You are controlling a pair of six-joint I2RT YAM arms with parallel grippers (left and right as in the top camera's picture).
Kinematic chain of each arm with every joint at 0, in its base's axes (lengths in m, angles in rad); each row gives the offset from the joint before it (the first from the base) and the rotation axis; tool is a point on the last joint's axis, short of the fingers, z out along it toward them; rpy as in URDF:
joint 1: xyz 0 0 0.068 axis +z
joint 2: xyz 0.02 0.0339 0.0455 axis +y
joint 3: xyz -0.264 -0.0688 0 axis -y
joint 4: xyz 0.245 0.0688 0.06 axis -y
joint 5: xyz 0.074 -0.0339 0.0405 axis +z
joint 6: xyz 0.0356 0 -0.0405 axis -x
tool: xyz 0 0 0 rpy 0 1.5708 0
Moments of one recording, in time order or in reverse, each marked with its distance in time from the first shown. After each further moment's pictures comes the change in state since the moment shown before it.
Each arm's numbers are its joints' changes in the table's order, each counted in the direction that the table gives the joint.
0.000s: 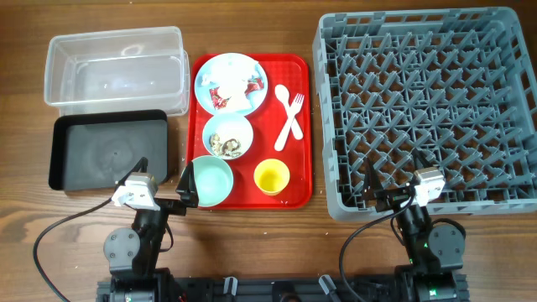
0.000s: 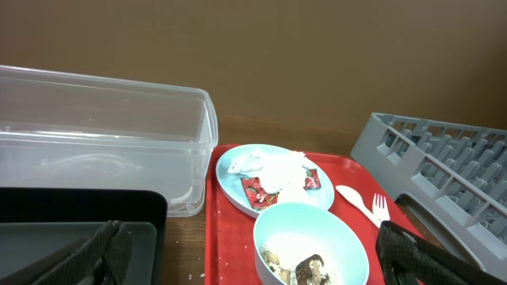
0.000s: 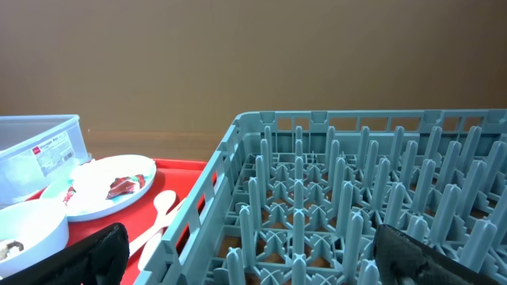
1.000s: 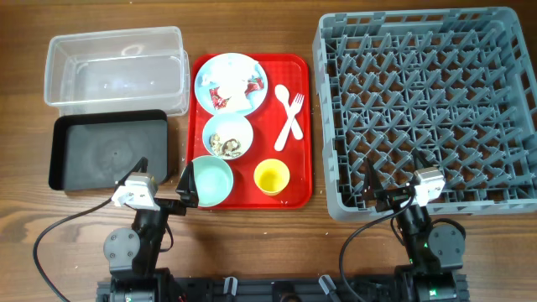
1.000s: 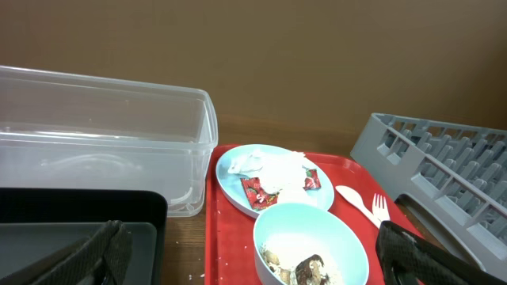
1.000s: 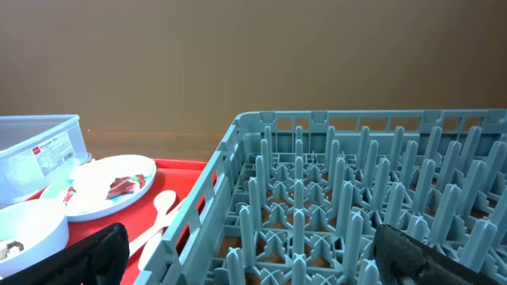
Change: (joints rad) left arm 0.000 -0.001 0.000 0.000 0.000 0.000; right arm 0.000 0.000 0.000 0.000 0.000 0.000
